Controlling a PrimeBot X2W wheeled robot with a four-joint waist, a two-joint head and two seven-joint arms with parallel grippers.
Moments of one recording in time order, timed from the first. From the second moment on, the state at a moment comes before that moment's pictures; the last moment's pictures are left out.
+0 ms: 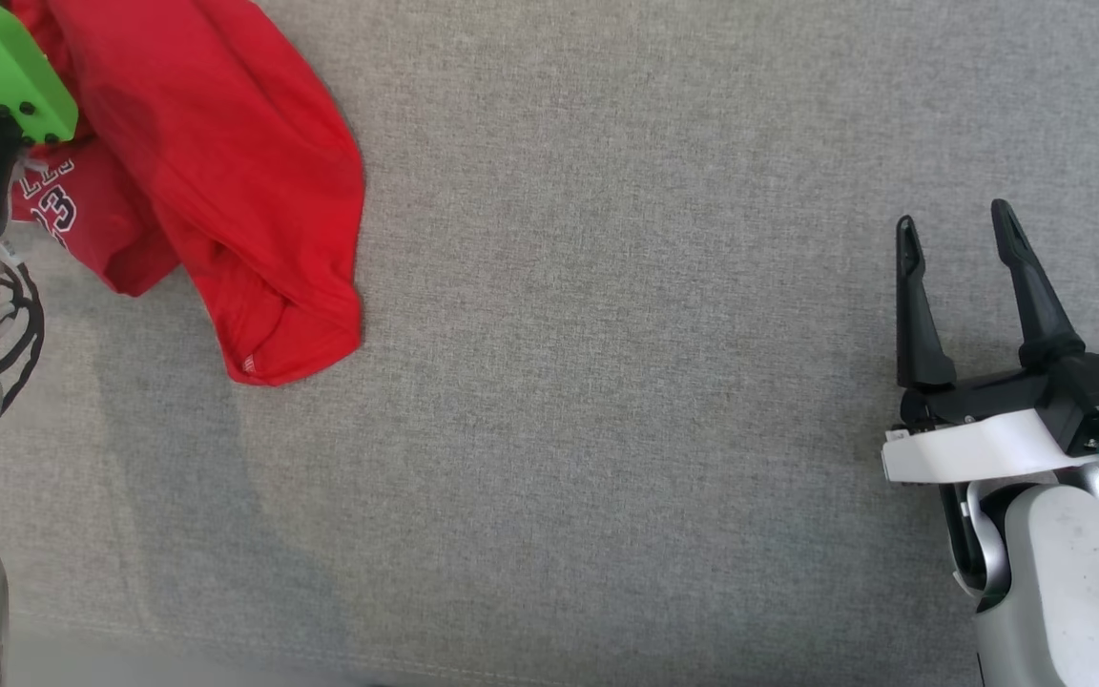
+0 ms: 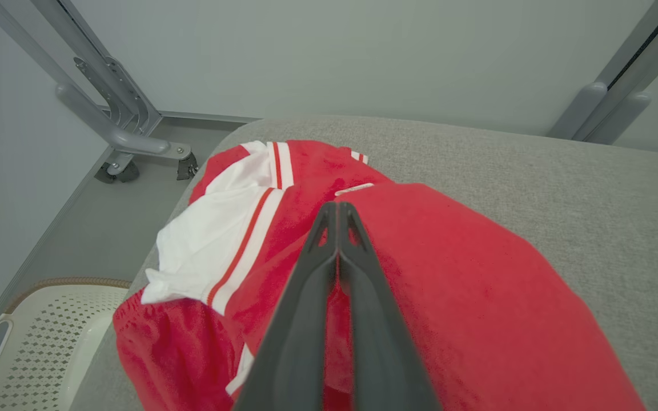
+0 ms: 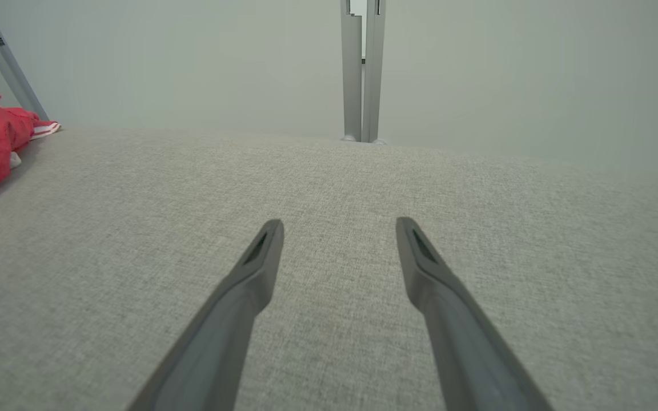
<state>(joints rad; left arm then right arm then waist) -1.19 0.34 -0.23 1.01 -0.49 -0.13 0.12 -0.23 -0.05 -0.05 0.00 -0.03 0.13 -0.26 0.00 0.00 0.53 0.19</state>
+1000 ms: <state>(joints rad) -0.56 0.39 -0.41 0.43 -0.62 -0.02 -0.19 -0.13 -0.05 0.01 -0.01 0.08 0.13 -0.26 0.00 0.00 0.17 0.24</state>
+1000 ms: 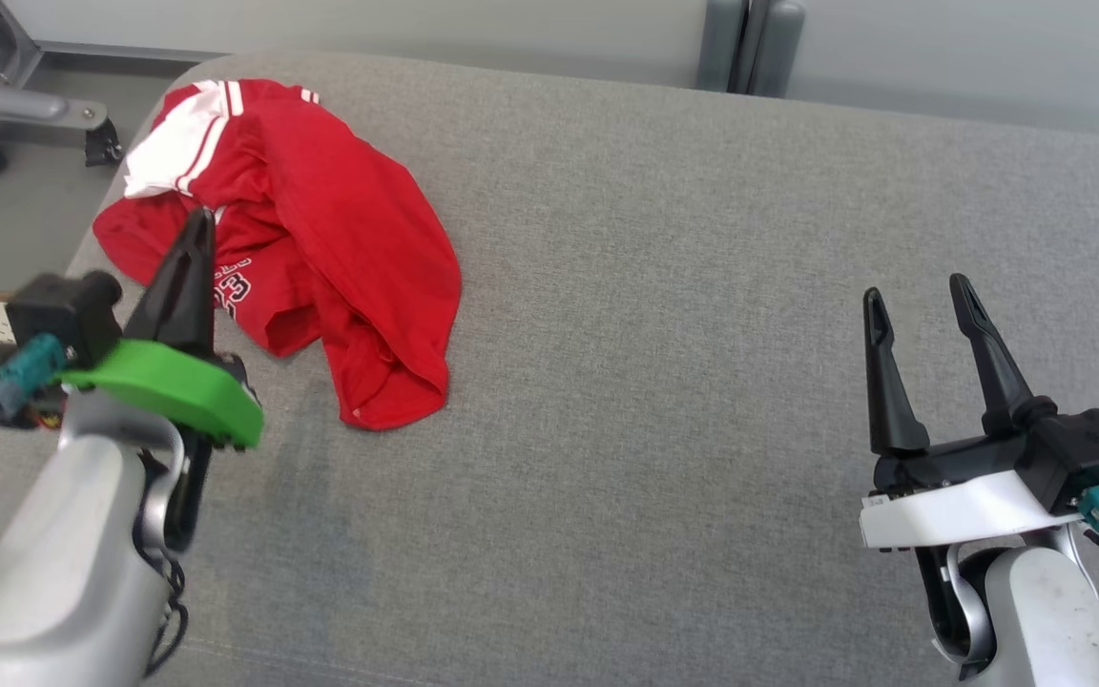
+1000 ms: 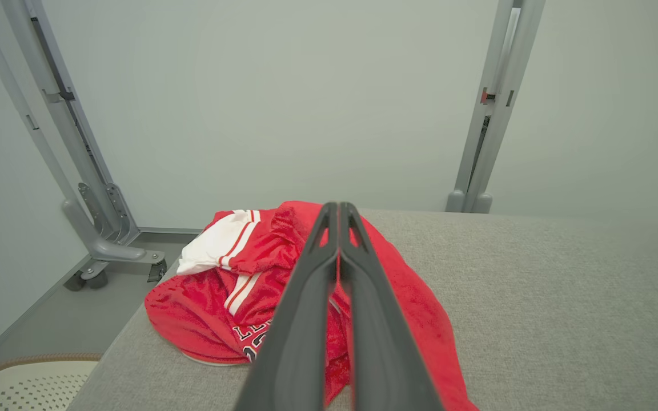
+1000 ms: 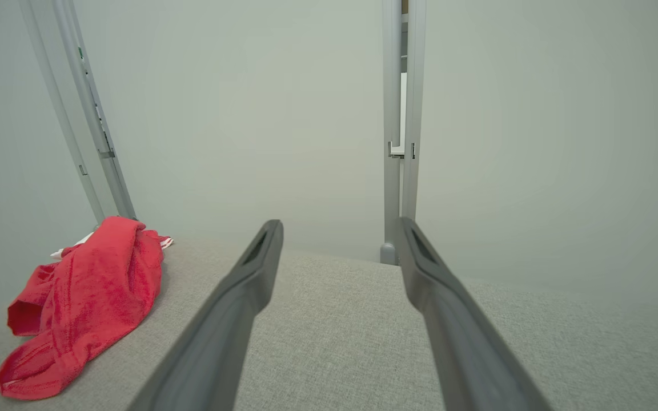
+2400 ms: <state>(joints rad) -0.09 0.08 -0.19 0.19 -0.30 0.00 -0.26 -0.05 -0.05 0.08 -0.03 0.10 0.13 -0.26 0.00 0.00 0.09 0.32</state>
